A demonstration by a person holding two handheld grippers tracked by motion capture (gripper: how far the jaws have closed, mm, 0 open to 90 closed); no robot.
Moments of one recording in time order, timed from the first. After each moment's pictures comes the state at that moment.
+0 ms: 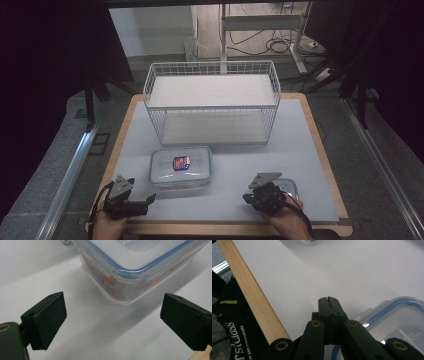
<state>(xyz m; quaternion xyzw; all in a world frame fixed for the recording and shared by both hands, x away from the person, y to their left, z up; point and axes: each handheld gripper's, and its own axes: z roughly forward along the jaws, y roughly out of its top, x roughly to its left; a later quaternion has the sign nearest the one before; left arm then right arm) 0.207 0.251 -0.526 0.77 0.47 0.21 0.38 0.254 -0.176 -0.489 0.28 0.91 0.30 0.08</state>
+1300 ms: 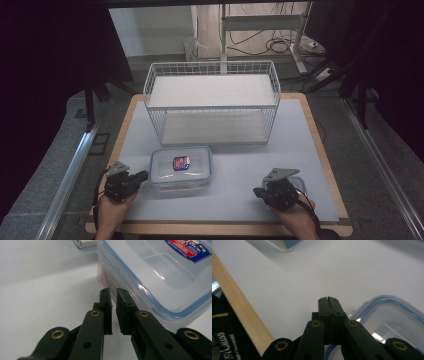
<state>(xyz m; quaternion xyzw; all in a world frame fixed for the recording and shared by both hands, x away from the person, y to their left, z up) 0.250 0.266 -0.524 0.73 0.53 0.16 0.41 0.262 -0.205 -0.486 0.34 0.88 0.33 0.09</state>
